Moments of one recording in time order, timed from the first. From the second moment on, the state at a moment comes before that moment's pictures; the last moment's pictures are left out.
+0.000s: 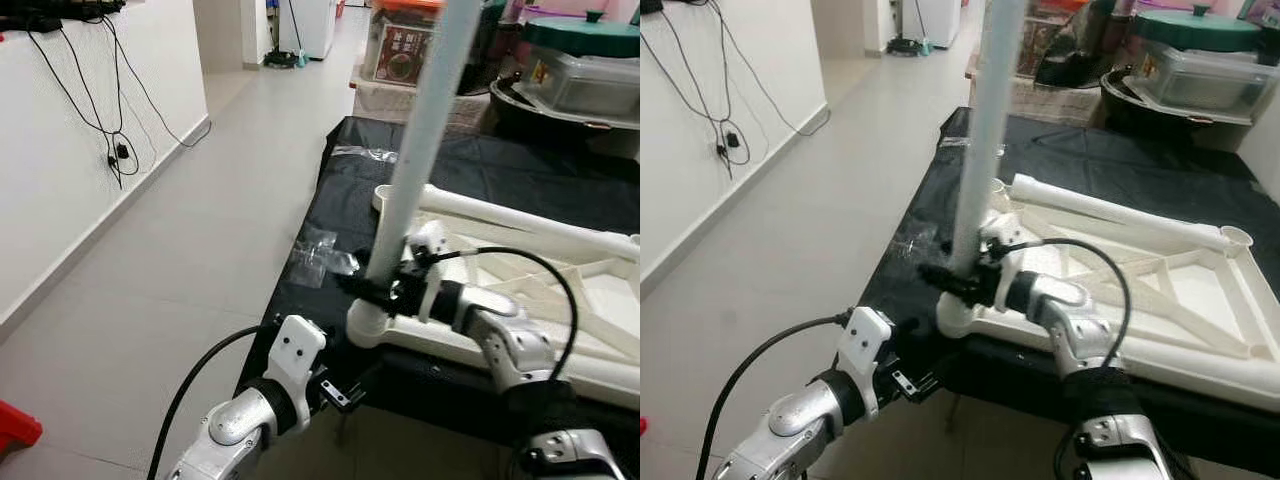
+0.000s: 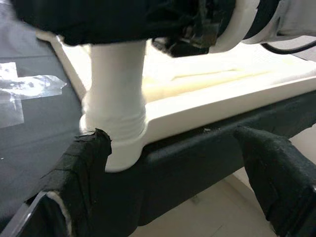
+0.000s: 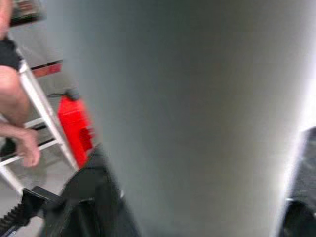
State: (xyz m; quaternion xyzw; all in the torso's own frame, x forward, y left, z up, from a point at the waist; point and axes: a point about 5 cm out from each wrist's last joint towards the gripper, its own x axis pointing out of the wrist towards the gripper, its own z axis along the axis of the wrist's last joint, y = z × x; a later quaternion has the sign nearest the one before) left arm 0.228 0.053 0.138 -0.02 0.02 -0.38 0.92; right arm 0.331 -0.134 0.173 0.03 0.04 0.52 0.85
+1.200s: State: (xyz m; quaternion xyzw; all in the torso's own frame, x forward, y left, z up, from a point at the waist) left arm 0.231 0.054 0.134 -0.02 0.03 -0.39 0.92; right arm 0.330 -0.145 0.168 0.07 -0.05 -0.14 0.99
